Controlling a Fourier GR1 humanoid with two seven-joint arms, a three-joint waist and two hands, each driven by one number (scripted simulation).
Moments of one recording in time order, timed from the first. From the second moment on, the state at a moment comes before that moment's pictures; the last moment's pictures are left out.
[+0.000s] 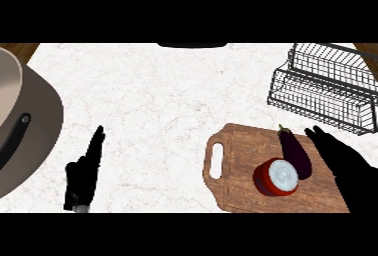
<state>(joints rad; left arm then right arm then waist) 0.06 0.21 -0.20 -1.43 0.06 0.30 0.00 -0.05 -0.77 0.44 -2.28 0.42 0.16 1.00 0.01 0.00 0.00</state>
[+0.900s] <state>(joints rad) 0.06 0.18 -0.18 -1.41 0.03 0.29 -0.01 -0.17 -0.58 0.57 -2.07 0.49 0.28 1.06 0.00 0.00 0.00</state>
